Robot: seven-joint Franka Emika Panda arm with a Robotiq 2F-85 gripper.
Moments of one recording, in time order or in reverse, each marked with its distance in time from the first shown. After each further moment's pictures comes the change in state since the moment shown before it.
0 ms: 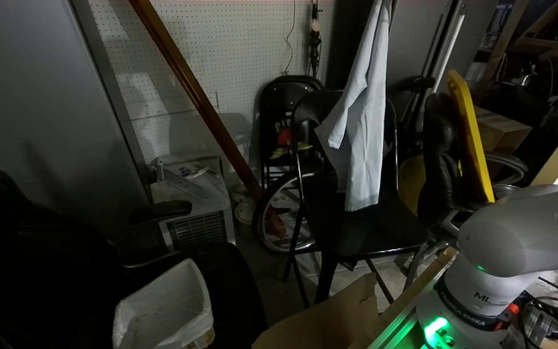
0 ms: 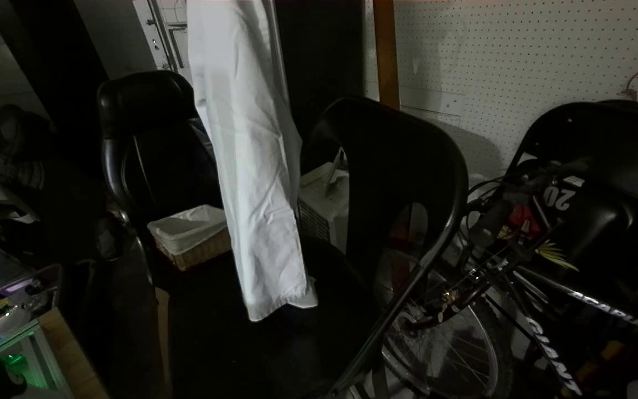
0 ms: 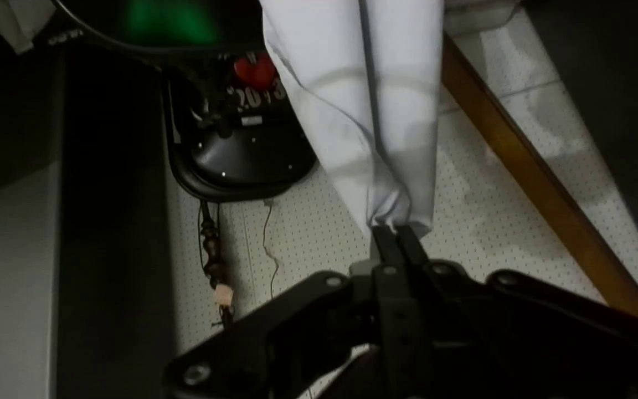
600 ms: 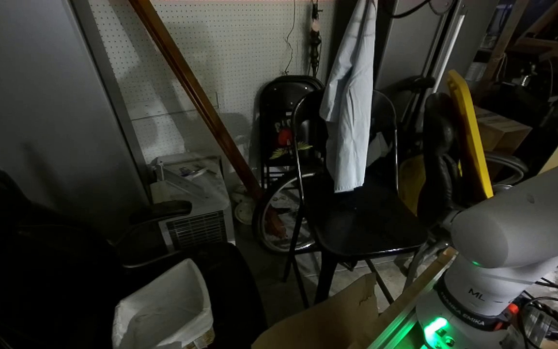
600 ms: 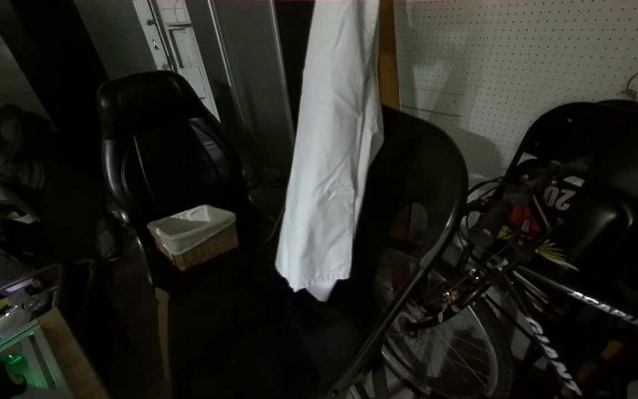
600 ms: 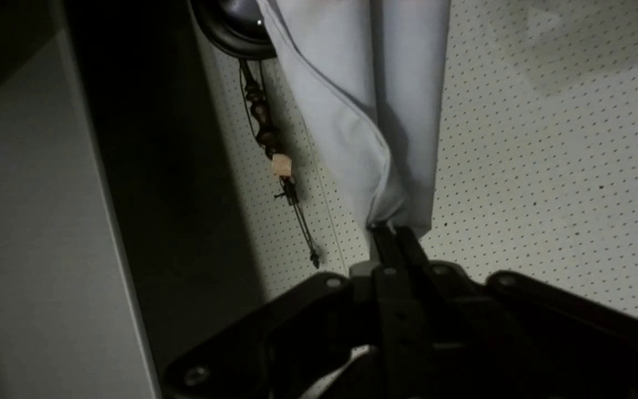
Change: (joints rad) arm -0.179 0.336 0.048 0.036 -0.067 0.614 0.167
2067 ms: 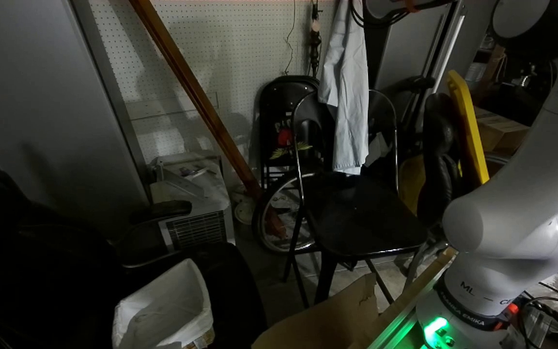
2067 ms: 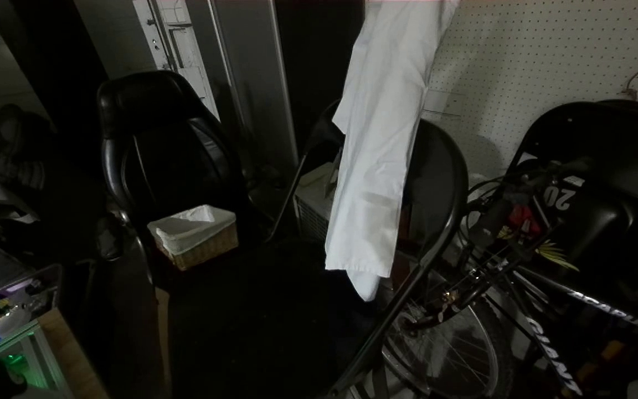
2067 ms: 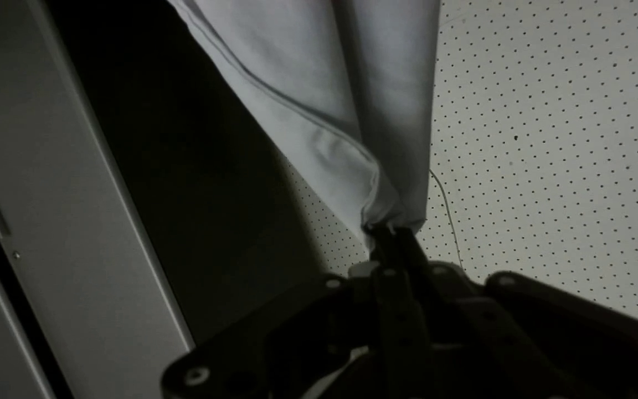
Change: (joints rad) arm -0.292 0.471 0.264 0.496 -0.645 0.071 0.753
